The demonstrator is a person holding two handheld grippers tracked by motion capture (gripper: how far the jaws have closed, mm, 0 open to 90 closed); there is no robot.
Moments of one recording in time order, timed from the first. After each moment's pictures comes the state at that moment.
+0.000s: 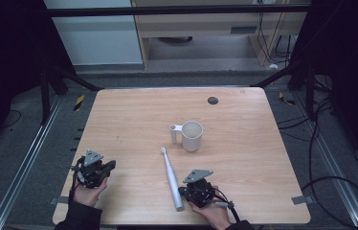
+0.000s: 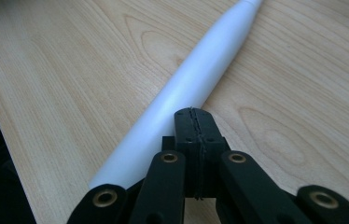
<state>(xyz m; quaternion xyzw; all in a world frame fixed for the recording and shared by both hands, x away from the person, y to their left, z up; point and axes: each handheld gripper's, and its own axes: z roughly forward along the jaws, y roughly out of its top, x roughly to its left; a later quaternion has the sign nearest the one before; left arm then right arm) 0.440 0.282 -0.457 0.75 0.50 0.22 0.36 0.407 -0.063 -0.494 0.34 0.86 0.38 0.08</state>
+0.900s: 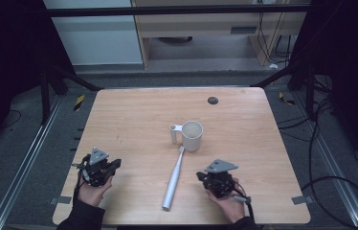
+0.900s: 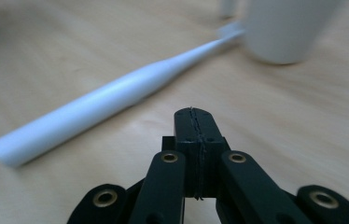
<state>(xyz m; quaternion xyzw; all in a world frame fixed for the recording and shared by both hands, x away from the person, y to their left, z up) 0.444 0.259 -0.449 0.77 0.48 0.22 0.37 0.419 -0.126 -0.465 0.40 0.80 0.41 0.17</state>
